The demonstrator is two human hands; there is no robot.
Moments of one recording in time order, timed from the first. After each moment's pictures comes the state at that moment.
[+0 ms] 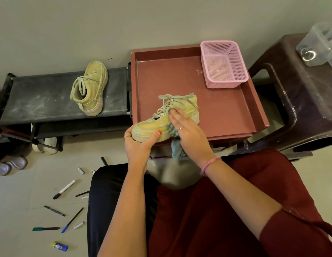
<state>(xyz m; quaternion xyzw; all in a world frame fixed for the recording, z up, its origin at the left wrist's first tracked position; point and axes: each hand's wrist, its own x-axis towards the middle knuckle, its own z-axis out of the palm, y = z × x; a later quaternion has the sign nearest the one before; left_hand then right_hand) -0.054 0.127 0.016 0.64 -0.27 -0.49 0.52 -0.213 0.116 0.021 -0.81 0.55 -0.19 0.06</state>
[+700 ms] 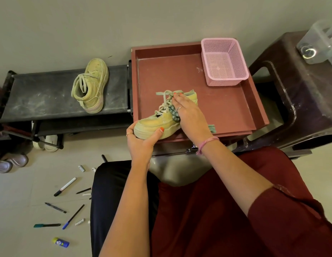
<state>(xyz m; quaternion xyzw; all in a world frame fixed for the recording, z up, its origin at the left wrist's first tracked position) -0.059 0.129 0.017 0.63 -0.27 -0.49 0.53 -0.214 0.069 0.033 -0.78 0.59 -0.18 0.07</state>
